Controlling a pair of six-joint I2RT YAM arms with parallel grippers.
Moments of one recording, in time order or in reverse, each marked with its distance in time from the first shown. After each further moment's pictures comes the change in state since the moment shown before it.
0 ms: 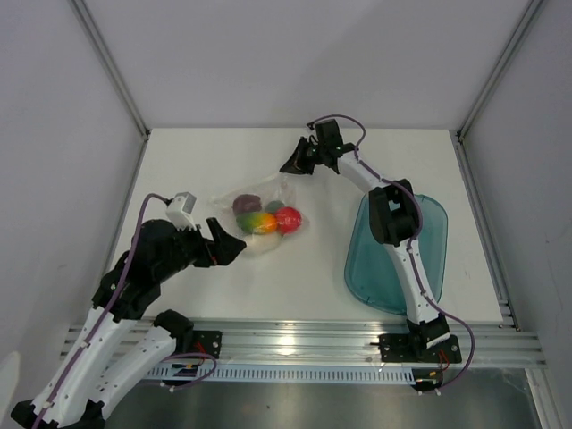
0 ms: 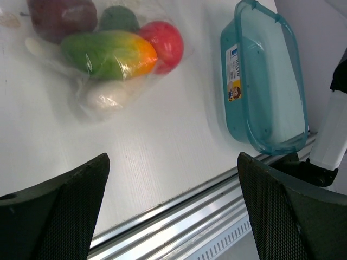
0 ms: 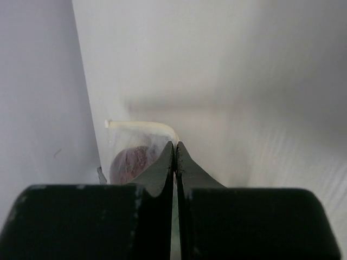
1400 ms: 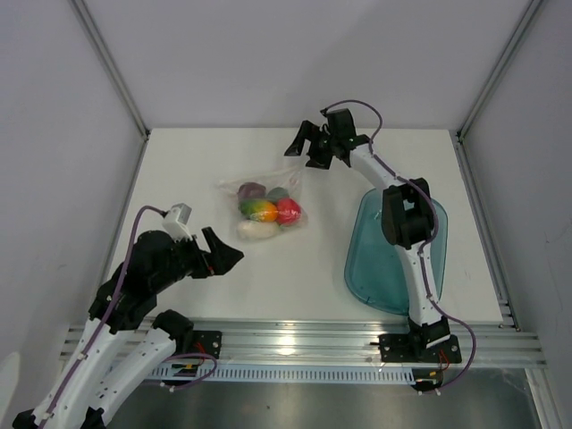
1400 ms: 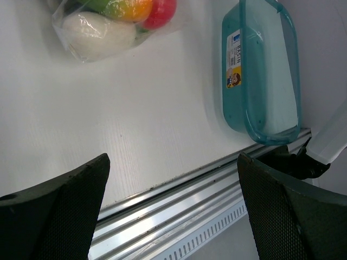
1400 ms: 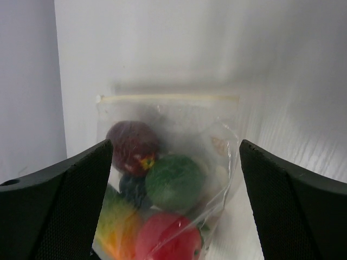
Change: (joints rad) left arm 0.000 -0.095 -0.050 -0.078 0.012 -0.085; right arm -0.040 -0.126 -0.077 -0.033 0.173 -0.124
